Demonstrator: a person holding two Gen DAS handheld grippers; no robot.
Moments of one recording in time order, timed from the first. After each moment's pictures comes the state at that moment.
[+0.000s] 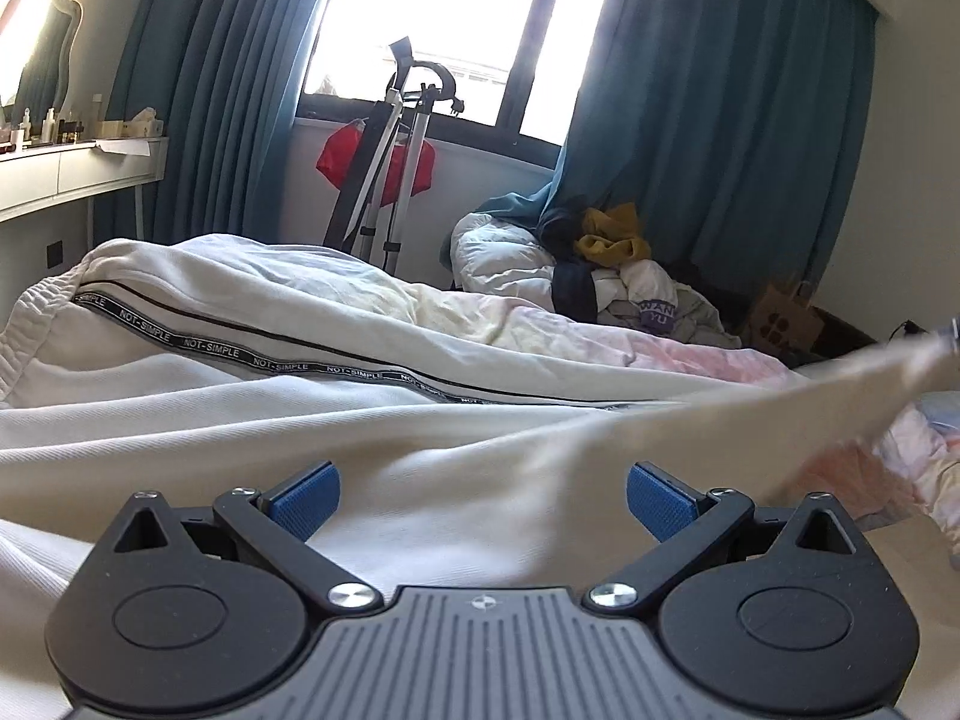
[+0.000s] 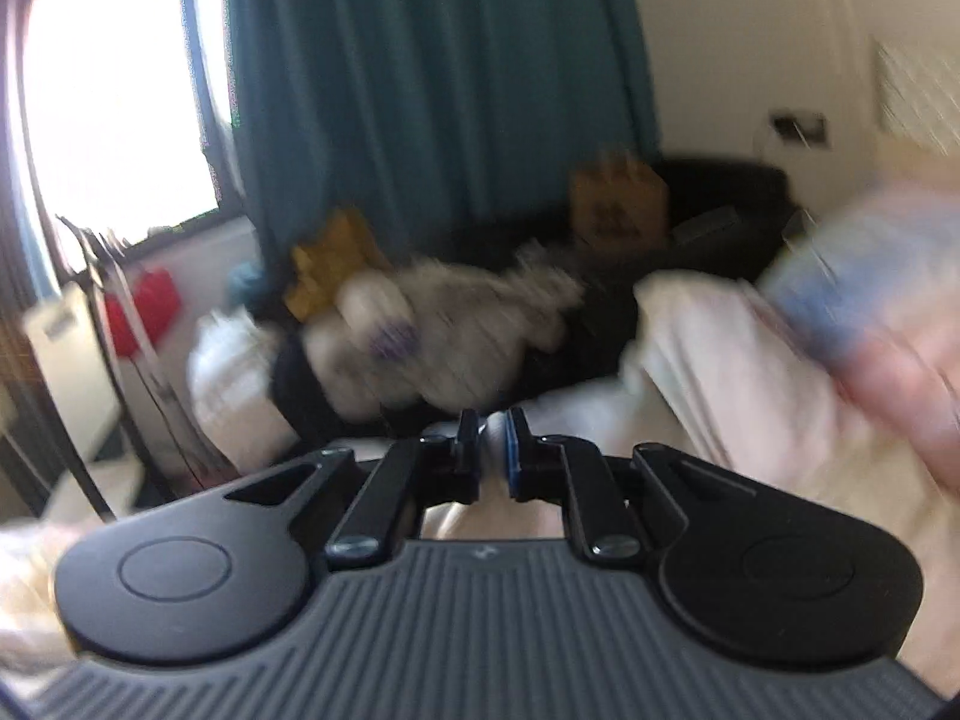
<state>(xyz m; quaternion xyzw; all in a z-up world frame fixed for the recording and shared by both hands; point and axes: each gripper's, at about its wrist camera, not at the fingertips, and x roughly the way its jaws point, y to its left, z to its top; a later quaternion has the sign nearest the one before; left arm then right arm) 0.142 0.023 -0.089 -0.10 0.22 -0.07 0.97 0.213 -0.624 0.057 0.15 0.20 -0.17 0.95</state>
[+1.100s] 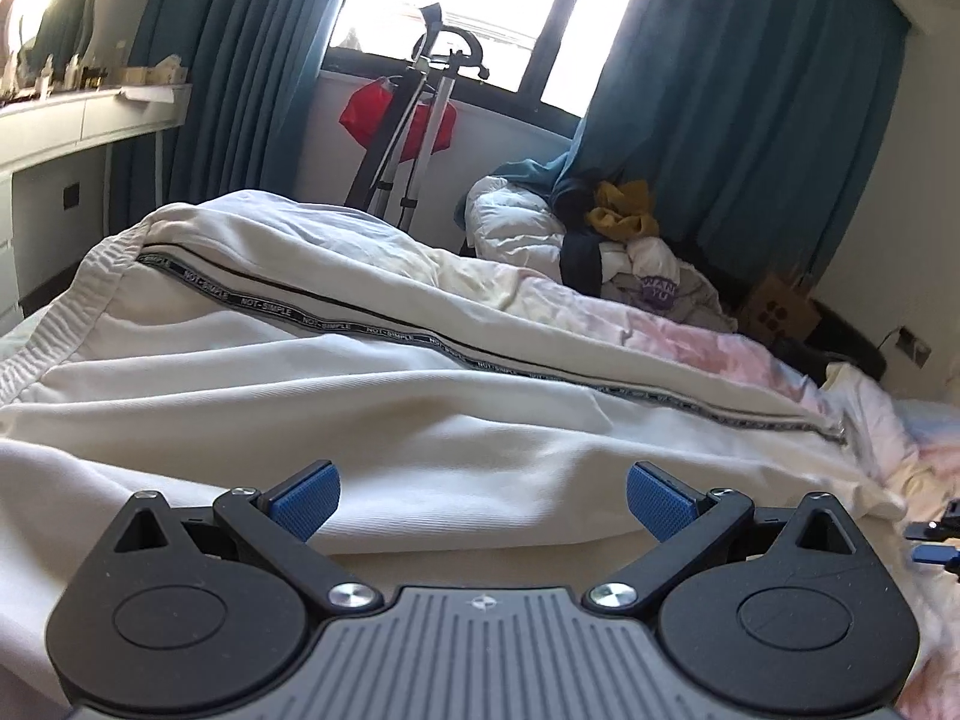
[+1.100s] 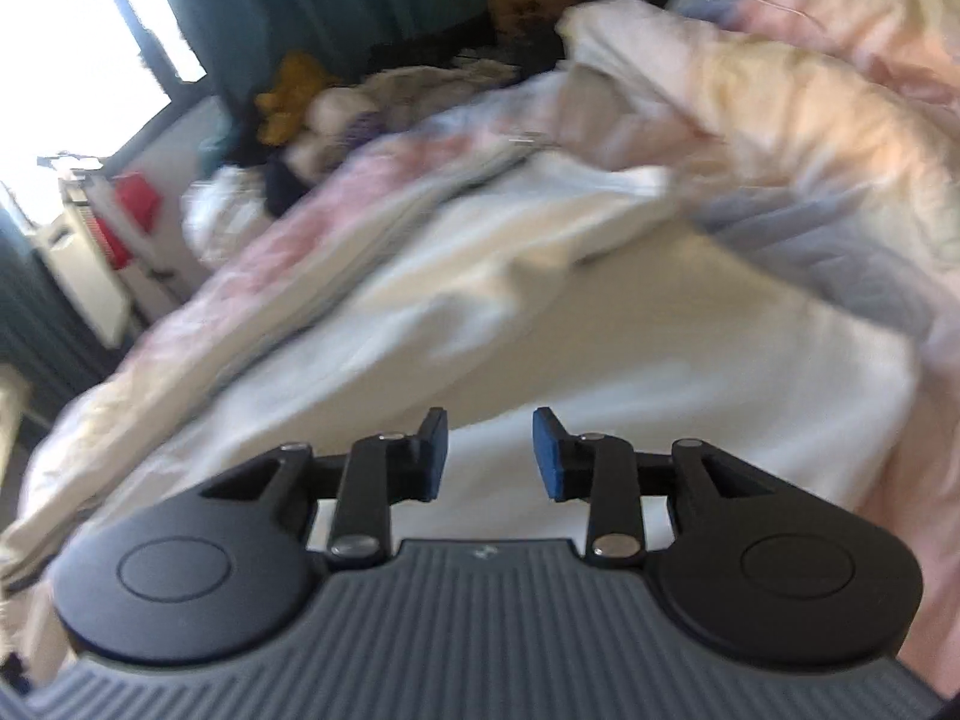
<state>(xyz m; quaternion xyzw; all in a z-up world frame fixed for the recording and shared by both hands) 0.092 0.047 -0.053 -0.13 0.27 -0.06 0.95 0.056 -0.426 -0.029 0.28 0.30 -0.19 0.89</state>
